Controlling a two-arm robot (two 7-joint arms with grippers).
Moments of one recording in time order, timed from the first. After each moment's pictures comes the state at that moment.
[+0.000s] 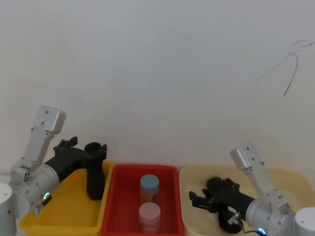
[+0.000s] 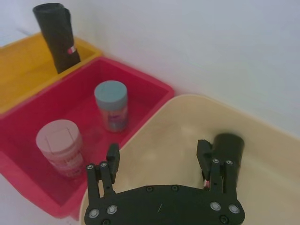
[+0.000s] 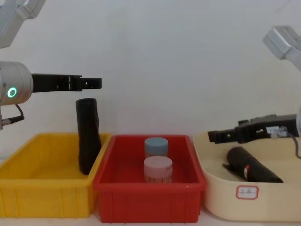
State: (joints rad) left arm -0.52 0.38 0.40 -1.42 -0.50 0.28 -0.11; right arm 0.48 0.37 -0.44 -1.37 0.31 0.39 0.35
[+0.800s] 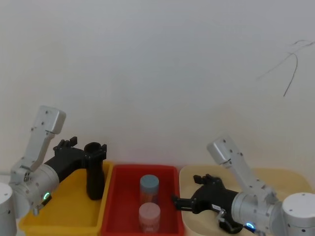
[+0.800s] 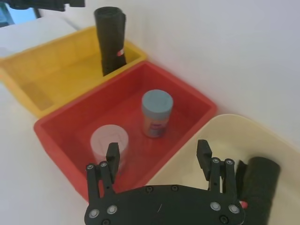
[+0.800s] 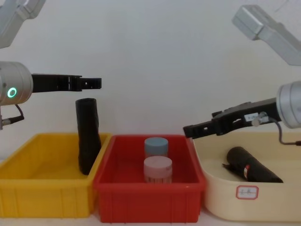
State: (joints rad) left arm -0.52 0.38 0.40 -1.42 -0.50 0.28 -0.11; right arm 0.52 0.38 -0.51 -1.46 0.28 0.50 0.43
